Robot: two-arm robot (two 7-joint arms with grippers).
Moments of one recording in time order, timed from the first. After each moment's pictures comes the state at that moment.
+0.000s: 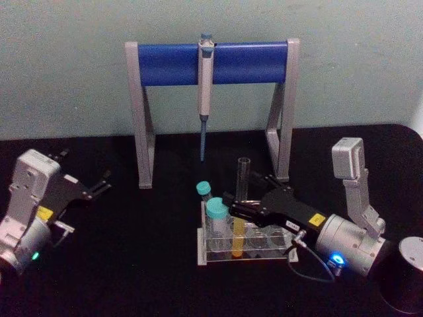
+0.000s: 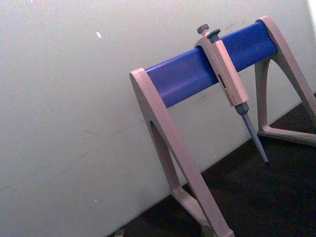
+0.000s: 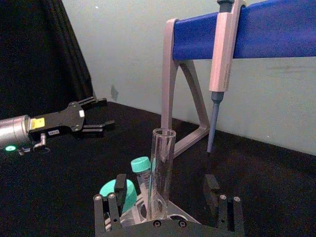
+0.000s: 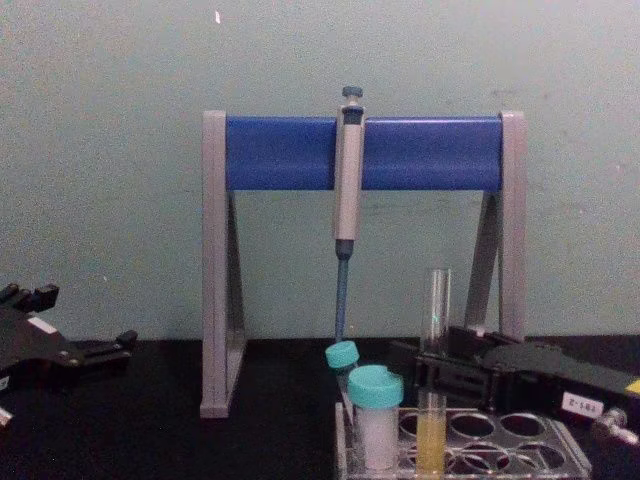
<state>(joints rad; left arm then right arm) -0.20 0.60 0.45 -1.41 -0.25 -0.12 0.03 0.24 0.41 -0.45 -1.39 0.58 0.01 0.53</state>
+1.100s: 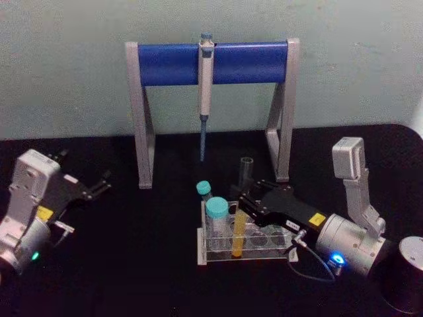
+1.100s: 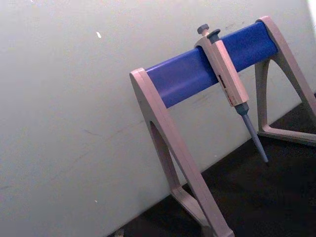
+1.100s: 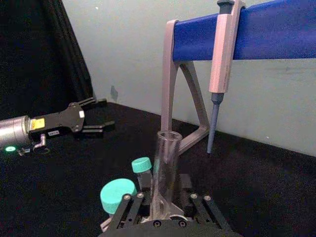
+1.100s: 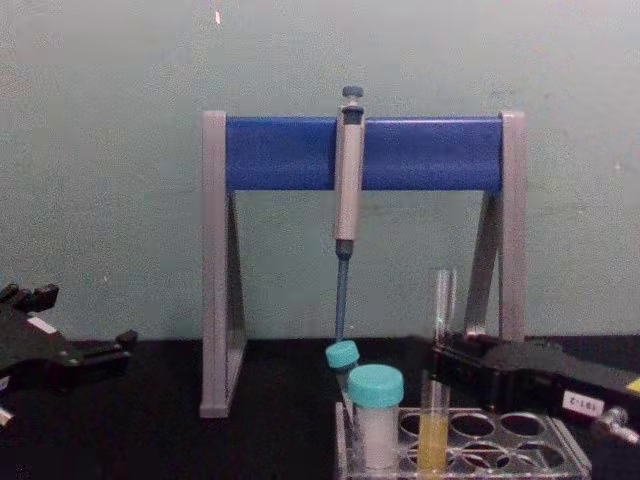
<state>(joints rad) -0.20 0.60 0.45 -1.41 -0.25 -0.12 0.03 0.24 0.41 -0.45 -1.40 0.58 0.00 0.53</state>
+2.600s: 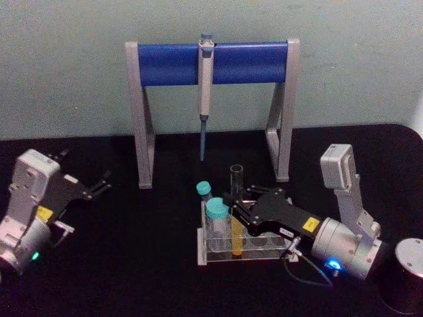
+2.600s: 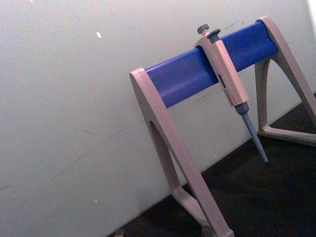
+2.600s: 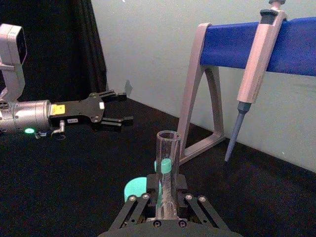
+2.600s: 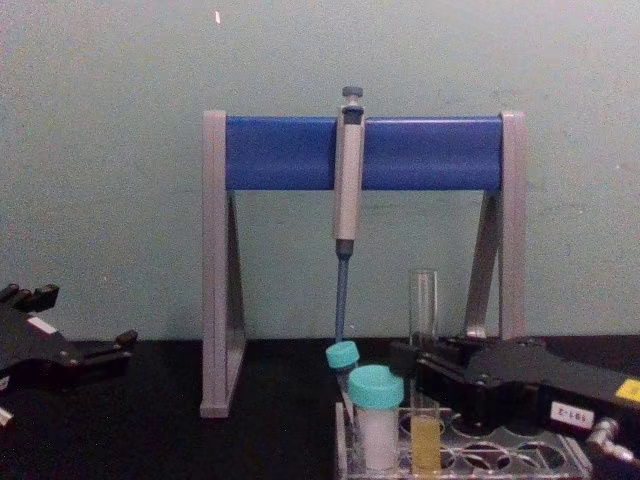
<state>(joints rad) -0.20 0.60 0.45 -1.41 -0.25 -0.12 0.03 0.24 0.43 -0.48 -1.43 0.50 -0.05 0.56</state>
